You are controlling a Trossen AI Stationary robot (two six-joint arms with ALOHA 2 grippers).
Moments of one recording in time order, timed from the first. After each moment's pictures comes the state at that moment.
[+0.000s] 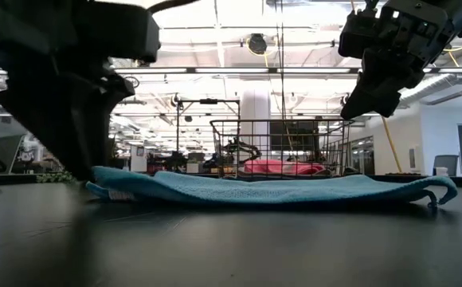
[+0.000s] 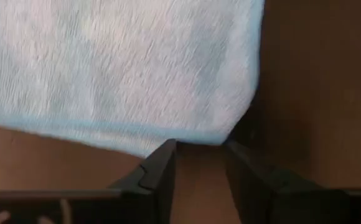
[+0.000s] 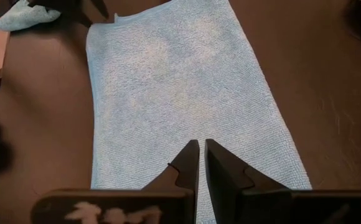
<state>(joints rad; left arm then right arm) -0.51 1.82 1.17 -0.70 -0.22 -0.48 0.25 1.17 0.56 -0.16 0.15 0.61</state>
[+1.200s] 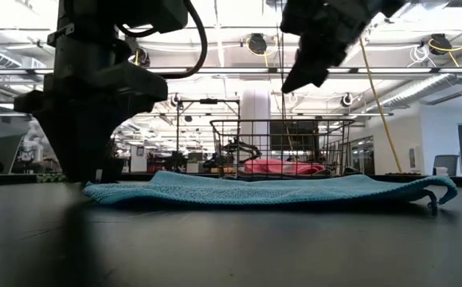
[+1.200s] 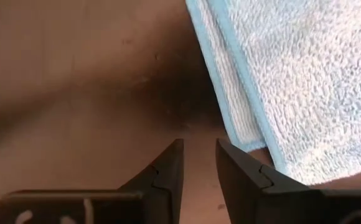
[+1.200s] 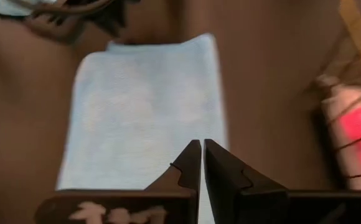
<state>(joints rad) -0.31 1.82 1.17 -0.87 0.03 -1.38 0.00 1.38 0.95 -0.37 -0.03 0.16</state>
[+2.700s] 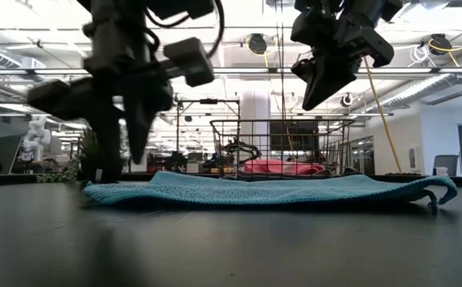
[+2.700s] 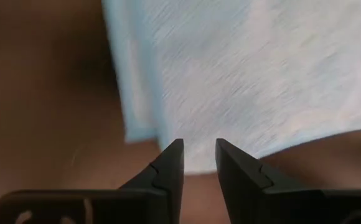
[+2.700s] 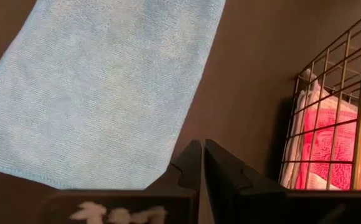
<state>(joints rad) -0.26 1.82 1.20 -0.70 0.18 -1.64 -0.09 1.38 0.98 -0.59 -0.08 -0.35</state>
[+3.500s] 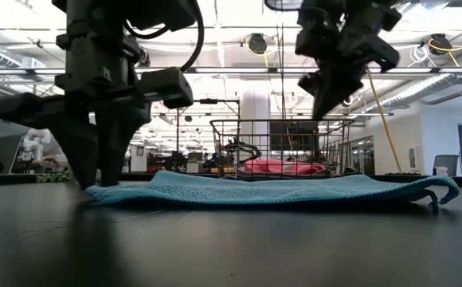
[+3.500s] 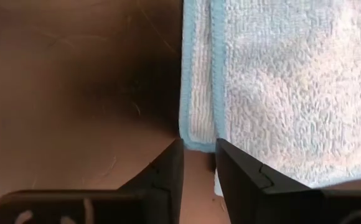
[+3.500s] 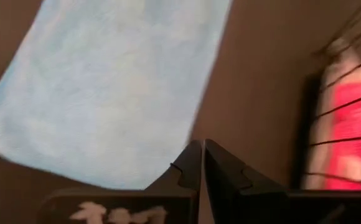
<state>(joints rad) -0.31 1.82 1.13 -0.70 0.09 -1.76 -0.14 1.38 0.93 -0.60 -0.18 -0.31</state>
